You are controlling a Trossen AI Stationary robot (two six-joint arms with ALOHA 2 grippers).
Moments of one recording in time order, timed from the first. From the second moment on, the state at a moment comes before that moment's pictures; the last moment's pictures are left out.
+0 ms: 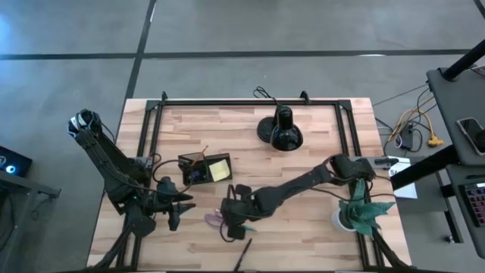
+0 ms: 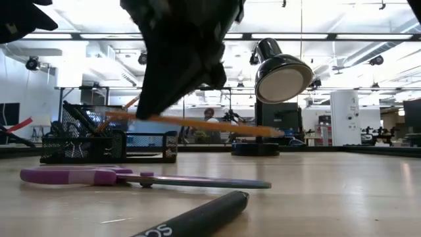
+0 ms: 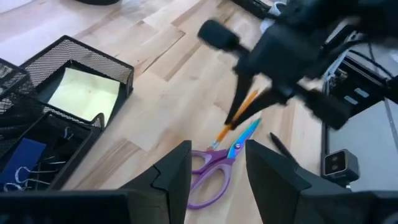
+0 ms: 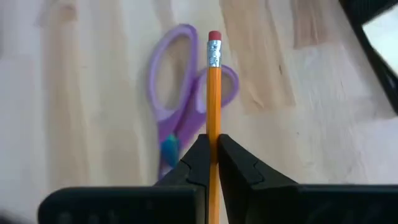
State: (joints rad) left arm -0.94 1.11 0.79 -0.59 -0.86 -1.30; right arm 0.35 2.26 1.87 -0.66 0.19 0.52
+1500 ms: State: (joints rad) left arm -0.98 1.17 0.73 -0.85 -0.90 -1.75; right arm 0.22 2.19 1.65 -0.72 0.08 0.42
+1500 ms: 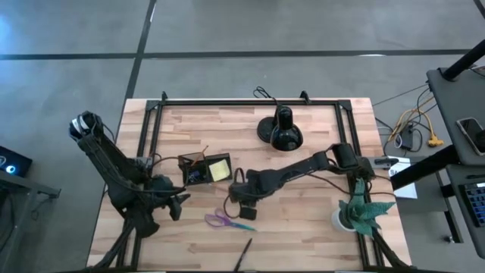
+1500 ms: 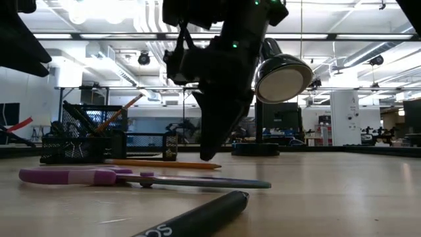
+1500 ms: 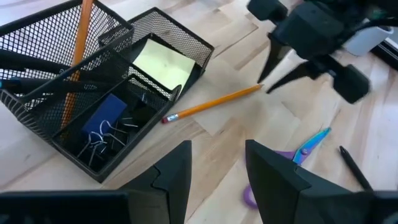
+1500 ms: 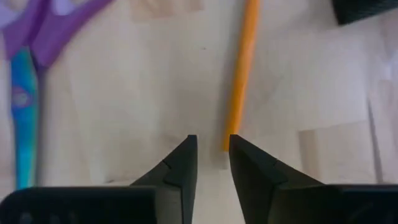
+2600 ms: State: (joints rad) left arm -0.96 1.16 0.55 -0.57 -0.87 -1.74; right arm 0.22 2.19 1.37 -0.29 0.06 0.31
